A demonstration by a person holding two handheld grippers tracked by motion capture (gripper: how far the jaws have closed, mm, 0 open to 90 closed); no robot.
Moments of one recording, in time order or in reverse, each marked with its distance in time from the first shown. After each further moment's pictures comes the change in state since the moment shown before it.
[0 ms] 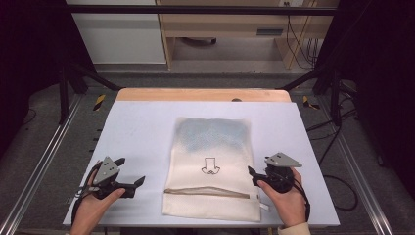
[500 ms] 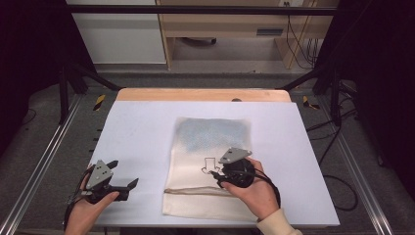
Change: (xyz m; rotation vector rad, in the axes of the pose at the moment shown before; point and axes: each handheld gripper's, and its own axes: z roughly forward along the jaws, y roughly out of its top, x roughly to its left) left arm 0.004 -0.010 -0.014 0.025 0.049 0.000; right arm 0.086 0.063 0.023 0.118 0.235 -0.289
